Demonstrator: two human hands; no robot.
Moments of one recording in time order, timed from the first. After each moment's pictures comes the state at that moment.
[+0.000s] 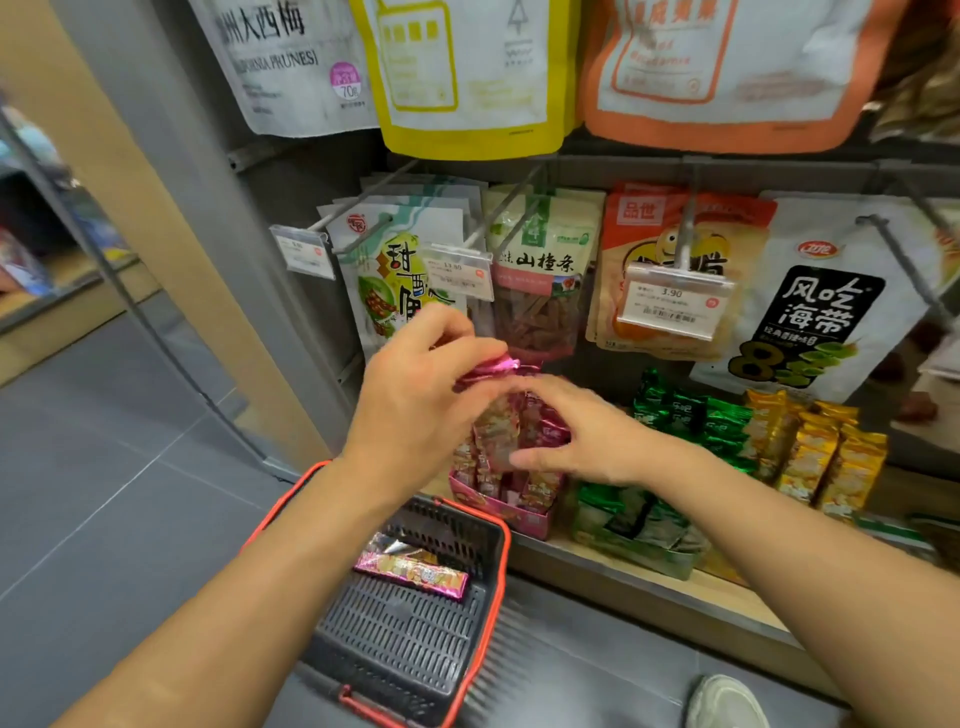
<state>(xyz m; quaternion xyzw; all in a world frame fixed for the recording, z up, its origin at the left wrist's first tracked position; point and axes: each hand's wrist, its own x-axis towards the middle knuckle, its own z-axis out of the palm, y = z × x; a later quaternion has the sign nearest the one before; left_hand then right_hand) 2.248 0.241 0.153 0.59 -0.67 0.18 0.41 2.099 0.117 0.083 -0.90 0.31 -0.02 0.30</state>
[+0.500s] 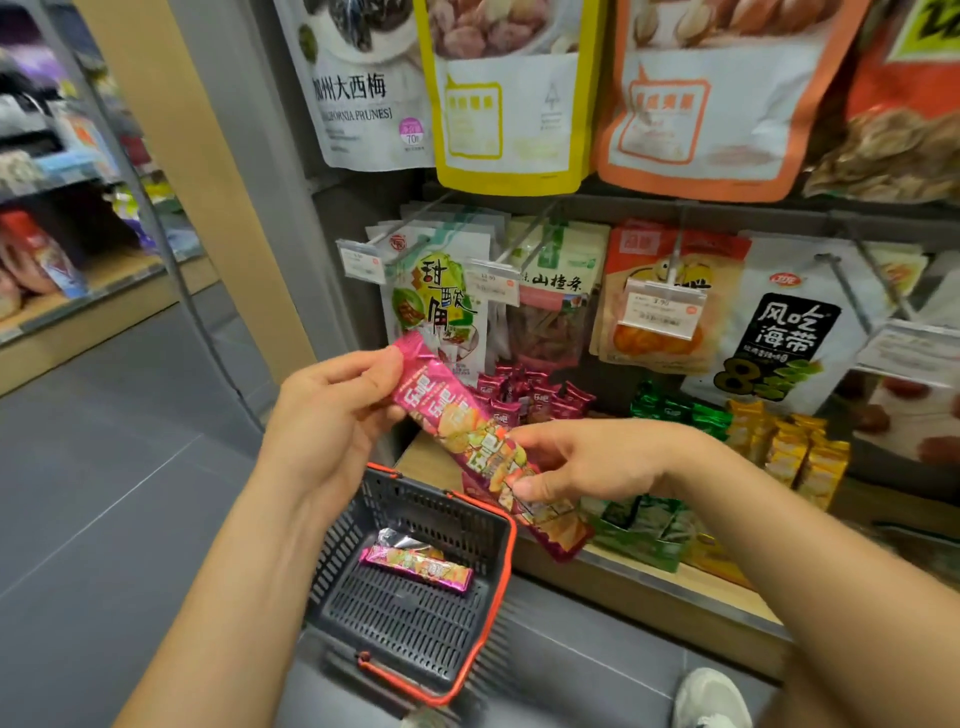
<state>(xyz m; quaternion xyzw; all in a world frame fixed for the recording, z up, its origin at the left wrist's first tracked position) 2.264 0.333 0.184 0.53 -0.30 -0.34 0.72 2.084 0.197 0.161 -0.85 0.20 0.12 0.47</state>
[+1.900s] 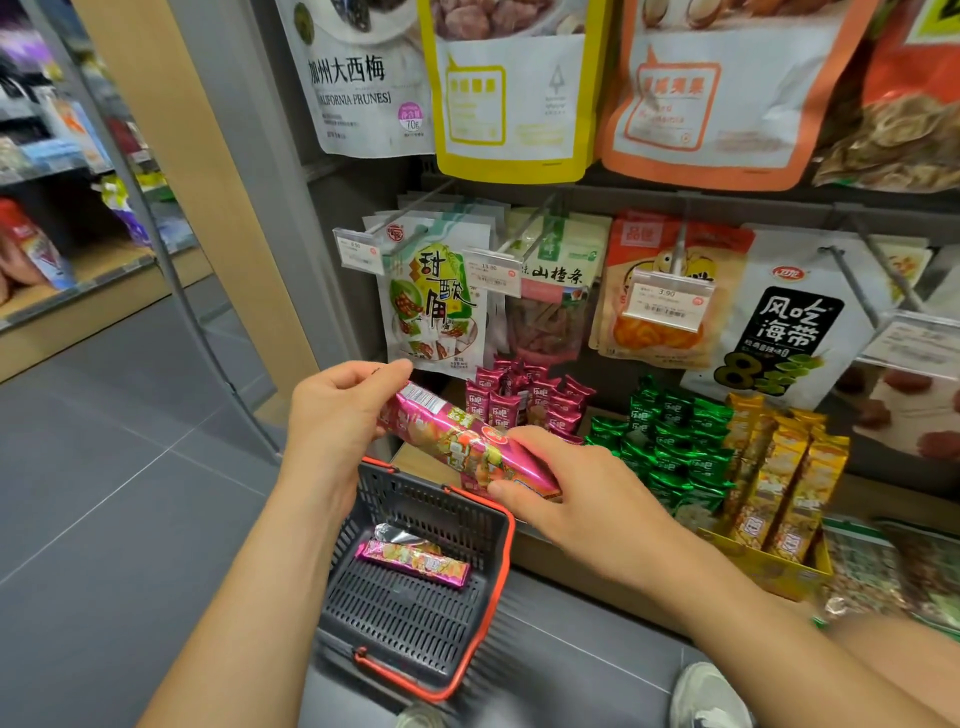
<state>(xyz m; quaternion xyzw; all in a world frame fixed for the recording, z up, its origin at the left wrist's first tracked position) 2.279 0.315 0.148 0.66 -0.26 -0.24 0.66 2.071 0.246 0.120 -0.90 0.28 -0.18 0.27</state>
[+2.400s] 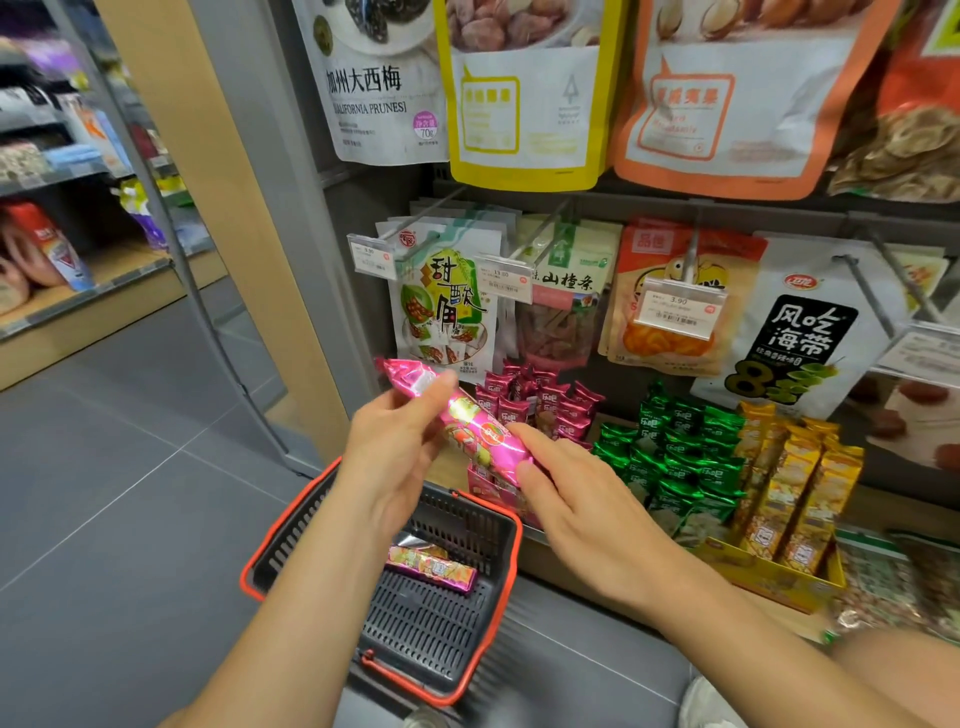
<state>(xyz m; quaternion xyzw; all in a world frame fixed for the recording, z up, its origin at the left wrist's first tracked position) 2.253 0.306 0.141 0.54 -0.15 -0.42 0.72 2.080 0.256 0.115 -0.89 0.28 -0.21 0.30</state>
